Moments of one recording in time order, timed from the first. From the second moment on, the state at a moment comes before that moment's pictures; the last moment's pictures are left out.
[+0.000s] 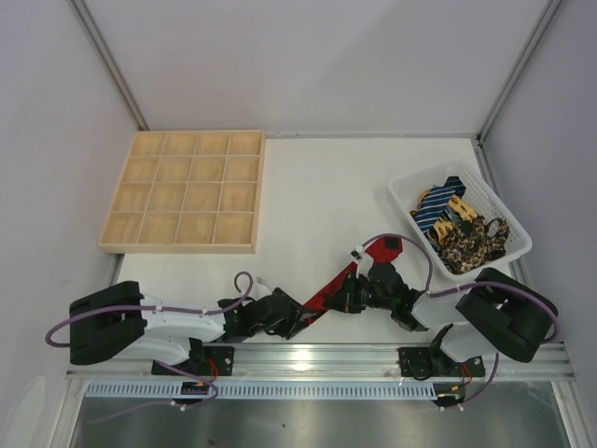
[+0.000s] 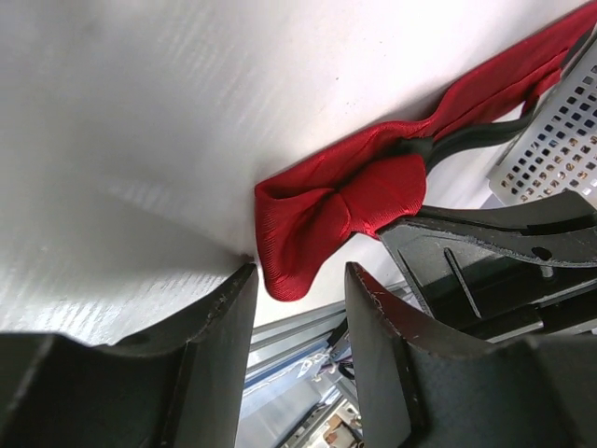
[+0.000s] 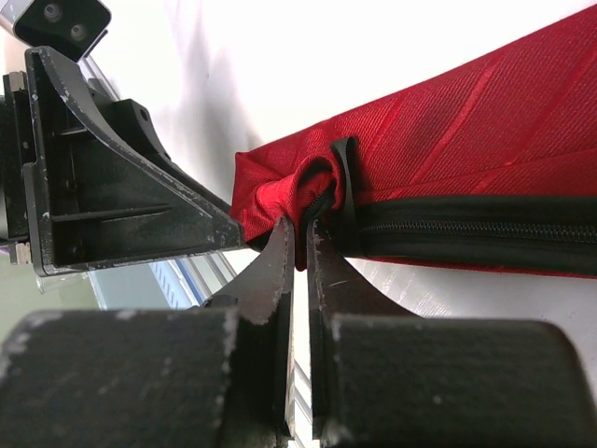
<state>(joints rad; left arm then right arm) -1.24 1.25 0.31 0.08 -0.24 -1.98 0.83 1.41 0.19 0.72 -0.30 0.89</state>
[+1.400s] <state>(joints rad) -1.25 1.27 0.34 0.03 -0.29 -2.01 0.83 1.40 0.18 0.73 -0.30 0.89</state>
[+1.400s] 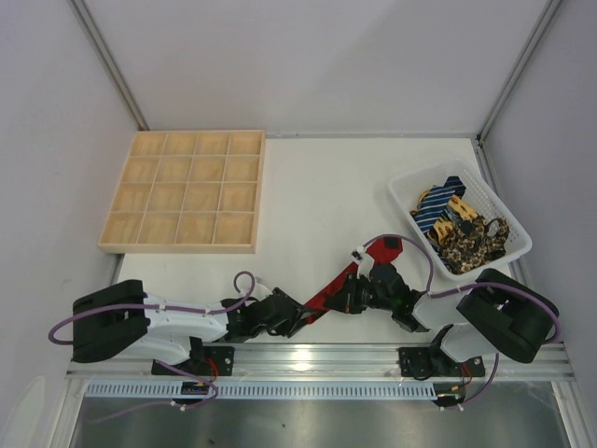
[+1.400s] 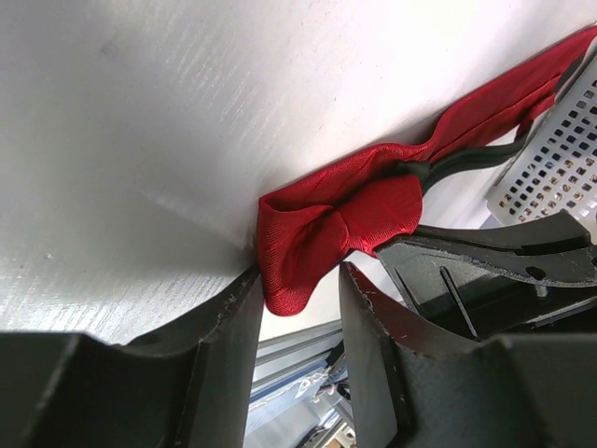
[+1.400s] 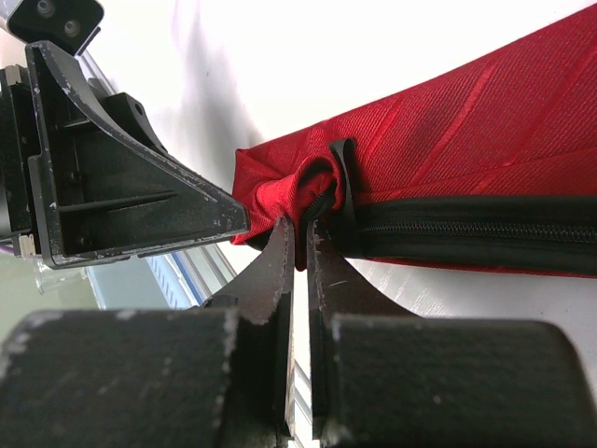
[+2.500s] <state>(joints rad) -1.26 1.29 0.54 -0.28 -0.43 -1.30 0.88 1.39 0.37 0.39 -0.30 0.77</state>
